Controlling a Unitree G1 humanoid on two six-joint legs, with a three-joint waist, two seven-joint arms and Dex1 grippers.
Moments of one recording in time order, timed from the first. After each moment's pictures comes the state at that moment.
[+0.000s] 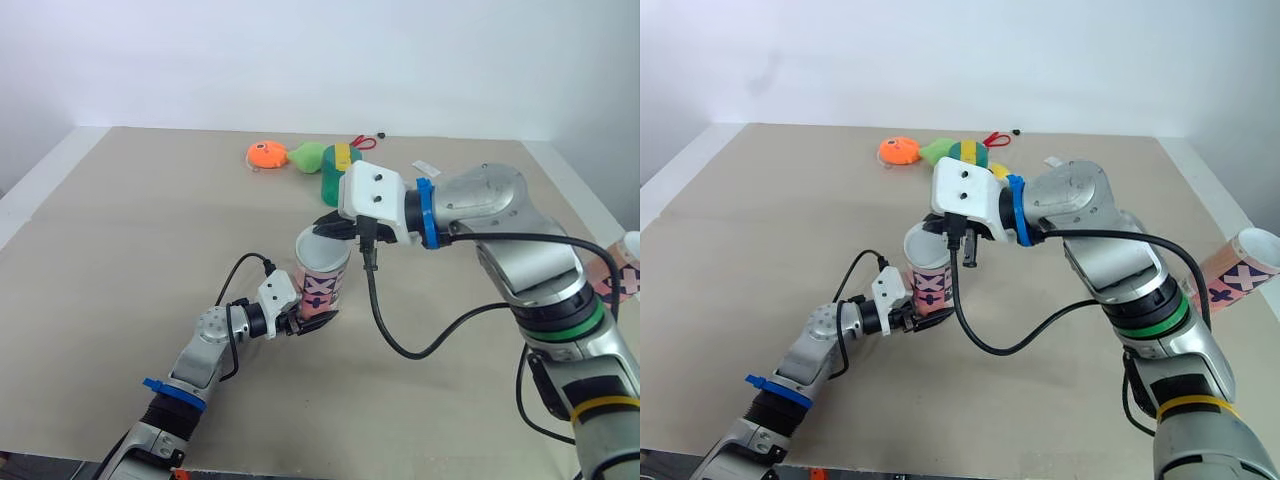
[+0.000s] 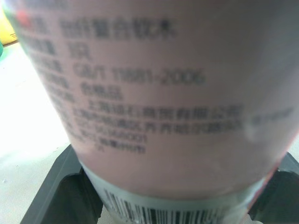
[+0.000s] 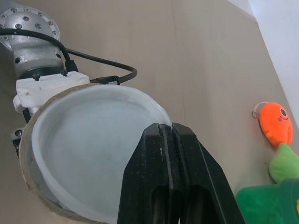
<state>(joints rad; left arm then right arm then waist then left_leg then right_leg) -0.33 0.25 -0.26 0.18 -0.14 -0.02 -0.85 -0.94 -0.66 0.34 -0.30 0.15 0.66 1.09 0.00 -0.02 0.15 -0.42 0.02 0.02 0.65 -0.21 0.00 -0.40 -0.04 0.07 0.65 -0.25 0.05</state>
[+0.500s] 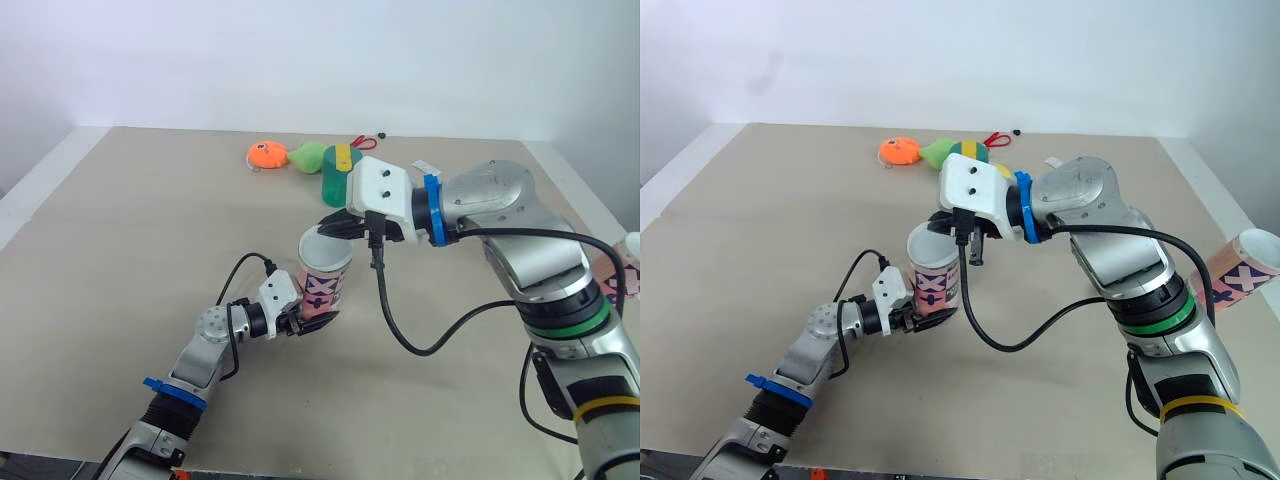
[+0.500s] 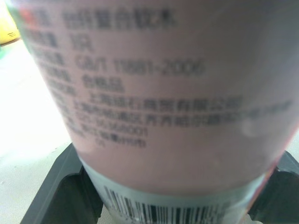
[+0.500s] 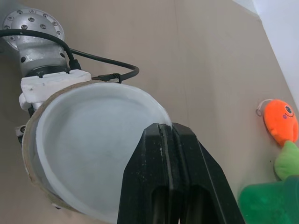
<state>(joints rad) -0.33 0.25 -0.26 0.18 -0.14 -0.01 -0.86 -0.95 -0.68 0.32 -0.27 0.17 0.67 1.12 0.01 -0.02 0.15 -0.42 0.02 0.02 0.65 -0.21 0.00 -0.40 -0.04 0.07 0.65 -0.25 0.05</state>
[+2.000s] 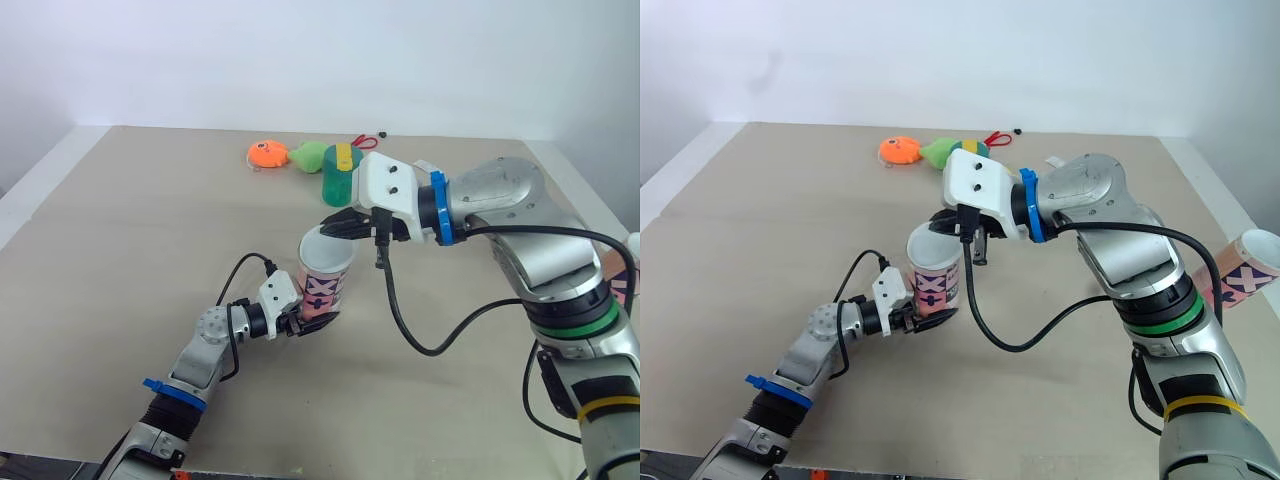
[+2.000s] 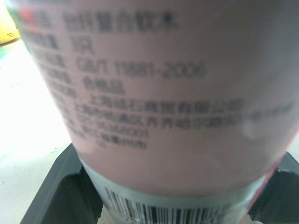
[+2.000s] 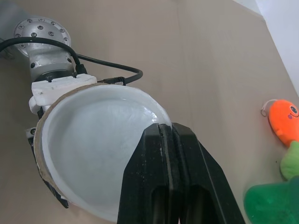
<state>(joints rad) -0.33 0.25 -0.26 0.17 -0.14 -0.01 -0.86 -0.95 -0.70 0.31 -0.29 0.21 0.69 1.12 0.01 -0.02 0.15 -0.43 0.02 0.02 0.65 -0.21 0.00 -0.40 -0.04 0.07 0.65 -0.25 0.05</state>
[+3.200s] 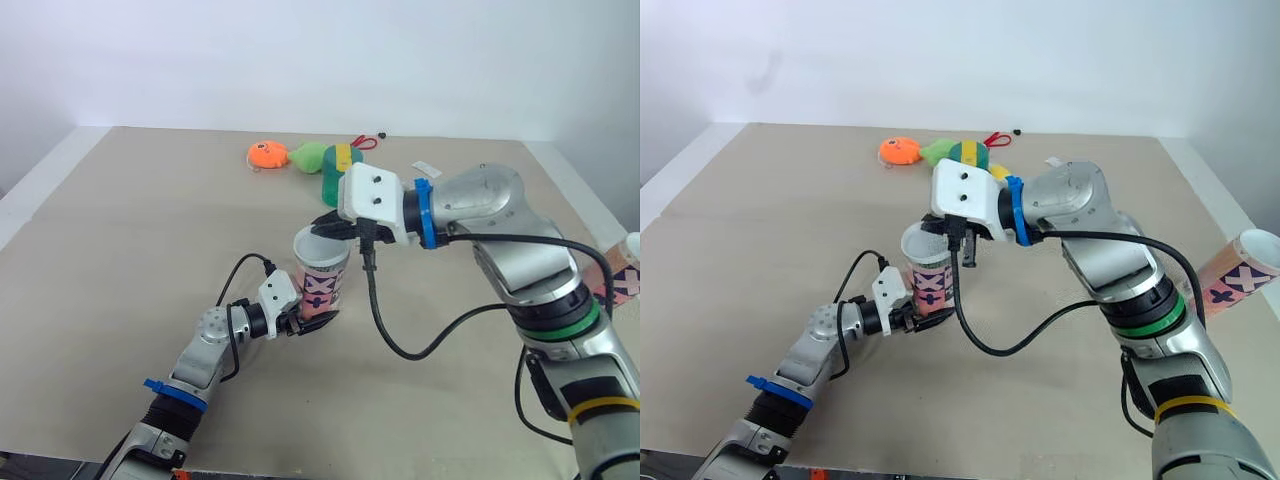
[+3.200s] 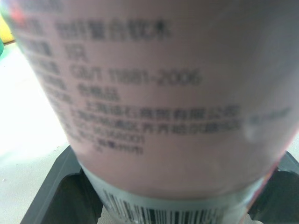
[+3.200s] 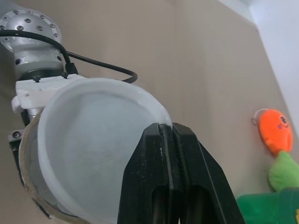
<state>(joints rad) -0.33 0.24 -0.25 0.18 -0.14 -0.01 -0.85 -0.92 -0.65 0.34 -0.29 0.13 0.60 1.08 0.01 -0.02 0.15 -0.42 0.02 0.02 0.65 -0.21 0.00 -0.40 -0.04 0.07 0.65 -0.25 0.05</state>
